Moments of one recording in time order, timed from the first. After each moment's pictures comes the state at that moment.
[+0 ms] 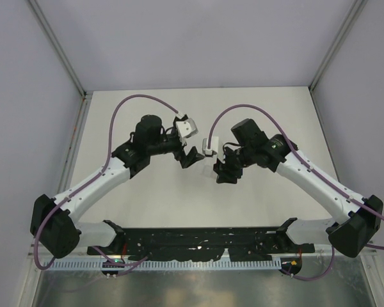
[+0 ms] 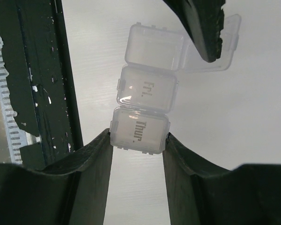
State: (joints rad) left arm -0.64 1.27 1.03 -0.08 0.53 0.29; right arm 0.68 1.26 1.22 -0.90 -0.52 -0.59
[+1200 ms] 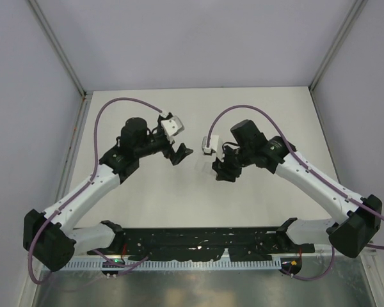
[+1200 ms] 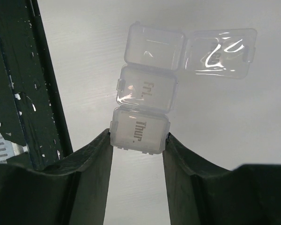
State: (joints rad) left arm -0.57 1.19 0.97 -0.06 0.46 0.29; right arm 0.69 1.25 1.18 -0.84 -0.46 -0.55
